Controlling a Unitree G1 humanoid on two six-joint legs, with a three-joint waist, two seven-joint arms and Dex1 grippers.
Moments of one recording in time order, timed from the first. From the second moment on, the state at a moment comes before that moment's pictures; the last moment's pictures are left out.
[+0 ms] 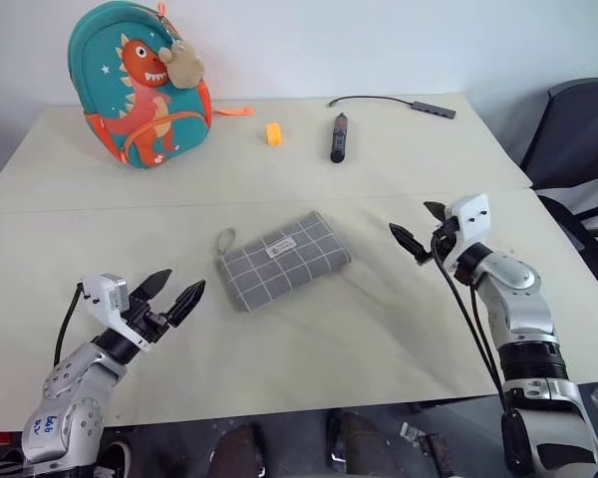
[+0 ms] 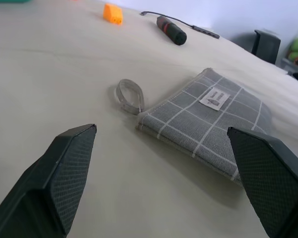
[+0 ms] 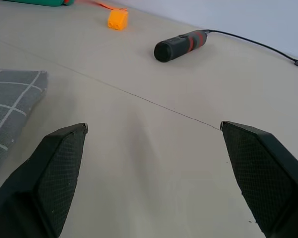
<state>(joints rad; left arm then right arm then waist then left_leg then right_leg) 0.10 0.43 0.38 -0.24 -0.72 0.41 -0.52 -0.53 -0.47 -0.14 0.37 0.24 0.06 0.68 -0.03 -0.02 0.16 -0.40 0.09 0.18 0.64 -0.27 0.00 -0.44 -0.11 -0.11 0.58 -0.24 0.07</state>
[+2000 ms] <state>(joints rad) -0.19 0.22 0.37 -0.13 -1.31 1.02 0.12 -0.59 -0.29 0.21 0.40 -0.11 -0.13 0.56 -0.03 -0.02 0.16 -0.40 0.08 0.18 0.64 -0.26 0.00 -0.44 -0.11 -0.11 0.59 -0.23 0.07</state>
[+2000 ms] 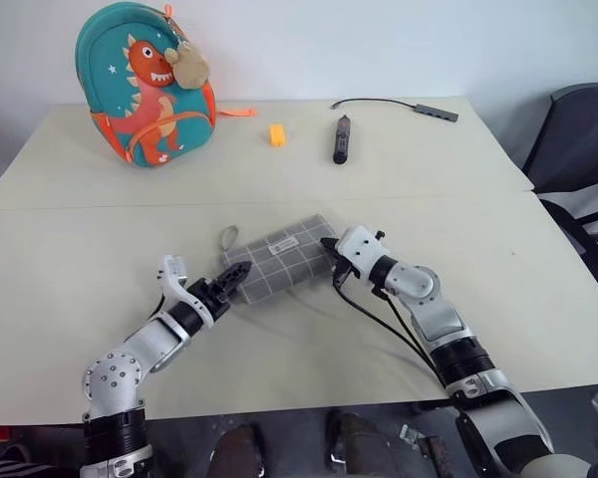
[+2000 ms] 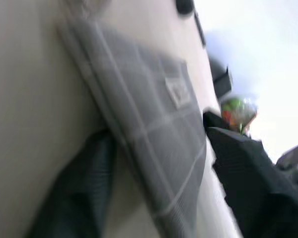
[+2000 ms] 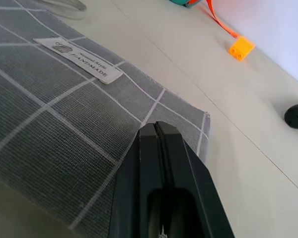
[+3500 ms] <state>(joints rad) -0.14 0.49 0.03 -0.11 -0.05 -0.36 -0.55 -0.68 -0.41 -0.01 -0.16 0.61 0.57 0.82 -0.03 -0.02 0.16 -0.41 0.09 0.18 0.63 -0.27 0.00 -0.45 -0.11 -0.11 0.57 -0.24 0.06</state>
